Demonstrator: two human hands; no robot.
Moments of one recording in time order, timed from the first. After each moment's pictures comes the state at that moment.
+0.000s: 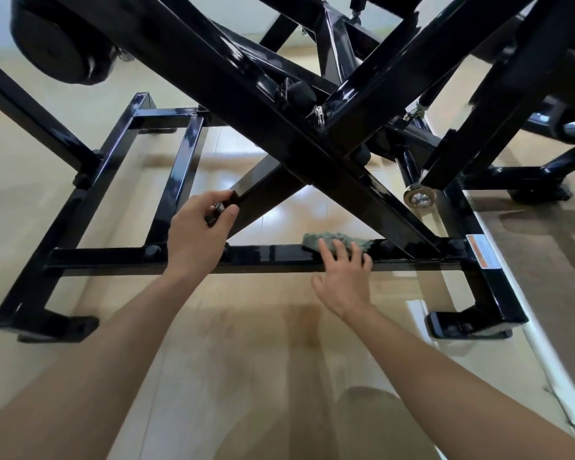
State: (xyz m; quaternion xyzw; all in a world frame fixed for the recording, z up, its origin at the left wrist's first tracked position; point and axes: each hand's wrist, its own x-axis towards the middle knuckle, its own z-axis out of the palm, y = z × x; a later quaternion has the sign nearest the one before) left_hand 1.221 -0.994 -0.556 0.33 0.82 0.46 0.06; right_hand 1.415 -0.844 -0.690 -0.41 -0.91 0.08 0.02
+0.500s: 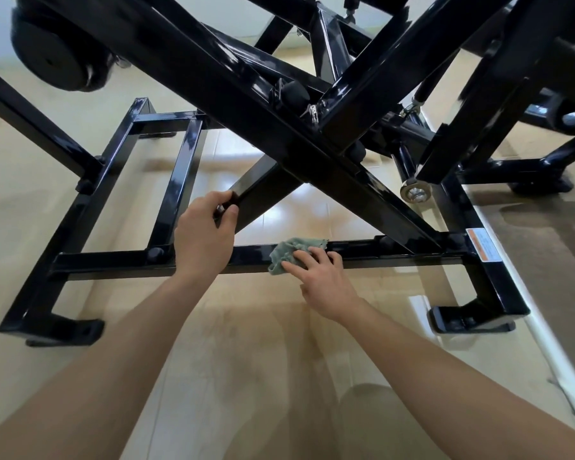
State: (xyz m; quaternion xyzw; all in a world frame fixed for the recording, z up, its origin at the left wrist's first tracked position) left_hand 1.232 -0.987 -0.552 0.34 0.85 0.39 0.02; right_hand 1.402 -0.861 -0.691 -0.21 -0.97 0.06 0.03
